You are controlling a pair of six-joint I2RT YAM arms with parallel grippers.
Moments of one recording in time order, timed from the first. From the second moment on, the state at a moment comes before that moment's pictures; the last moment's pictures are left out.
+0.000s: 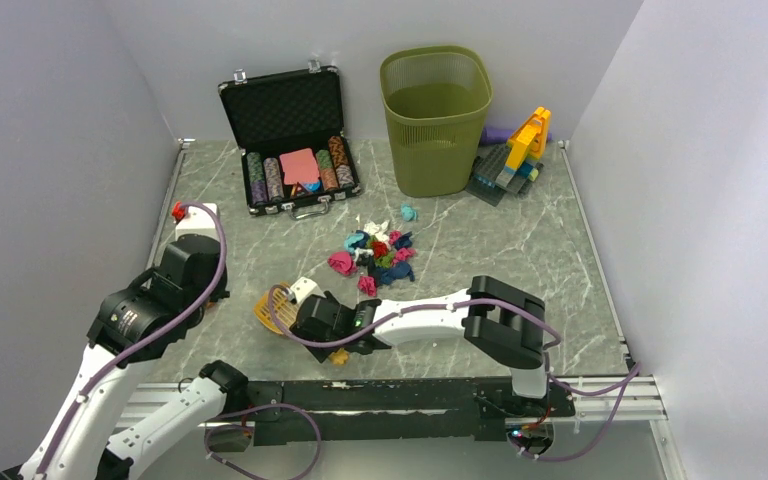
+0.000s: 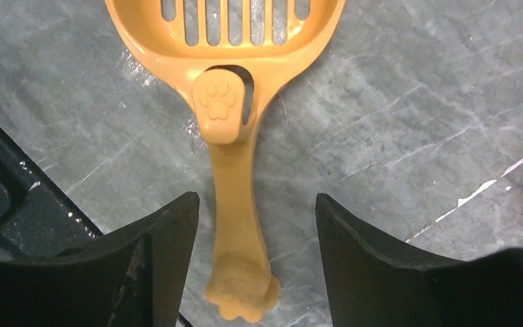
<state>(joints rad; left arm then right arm) -0.53 0.72 1.19 -1.21 -0.58 -0.34 1.33 1.90 1.19 -0.19 0.24 0.39</state>
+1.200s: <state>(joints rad) -0.53 0.89 1.15 -1.03 -0.43 -0.24 1.36 1.35 0.91 -0.33 0.50 0.49</state>
